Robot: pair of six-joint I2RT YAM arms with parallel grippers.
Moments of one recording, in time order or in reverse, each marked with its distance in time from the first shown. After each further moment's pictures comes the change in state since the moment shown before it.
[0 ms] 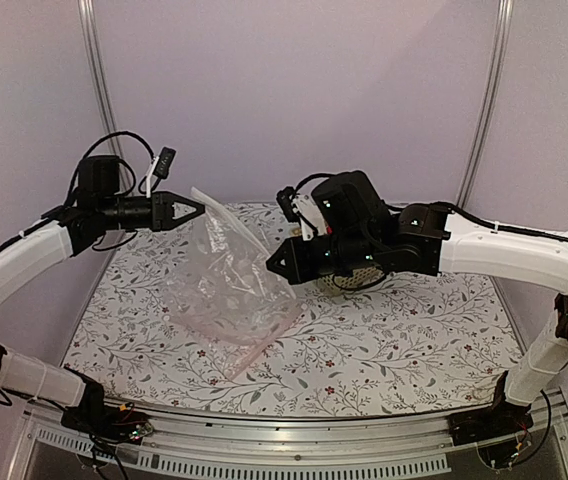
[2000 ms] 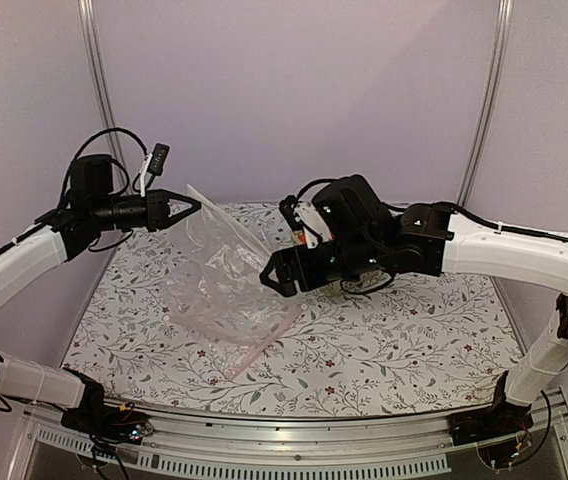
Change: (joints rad) left arm 0.005 -0.056 -0.023 0.033 -0.007 0.014; right arm 0.000 -0.009 -0.003 -0.082 0.027 -0.049
